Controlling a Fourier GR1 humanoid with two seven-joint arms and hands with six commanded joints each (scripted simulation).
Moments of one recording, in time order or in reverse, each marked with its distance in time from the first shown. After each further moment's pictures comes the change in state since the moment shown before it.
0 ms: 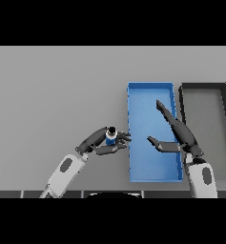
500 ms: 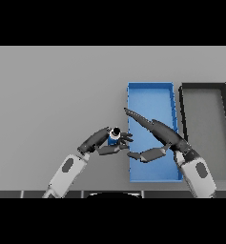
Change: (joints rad) left arm 0.003 -0.035 0.015 0.001 -0.052 -0.025 0.026; right arm -0.208 -0.056 0.155 -0.107 -0.108 0.112 0.240
